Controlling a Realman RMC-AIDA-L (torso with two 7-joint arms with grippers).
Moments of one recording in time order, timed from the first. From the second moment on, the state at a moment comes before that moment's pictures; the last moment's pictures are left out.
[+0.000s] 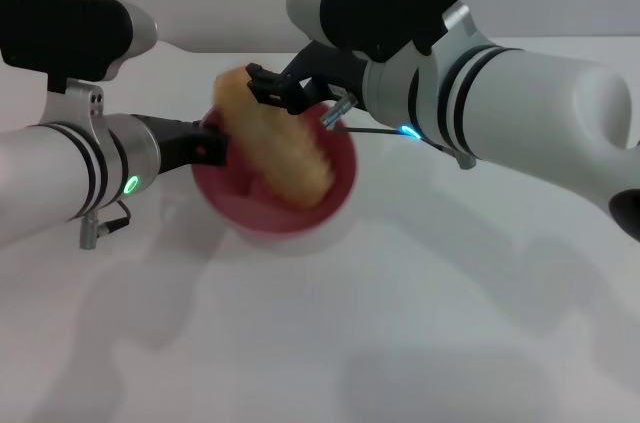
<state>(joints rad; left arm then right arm) -0.22 -2.06 1.89 1.58 -0.20 -0.77 -0.21 0.52 2.08 -2.12 -1.57 0.11 0.69 0.19</state>
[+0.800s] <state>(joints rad) -0.21 -2.06 1.87 1.57 -0.19 -0.70 0.02 0.17 2.08 -1.91 -1.83 -0.10 0.85 0.26</state>
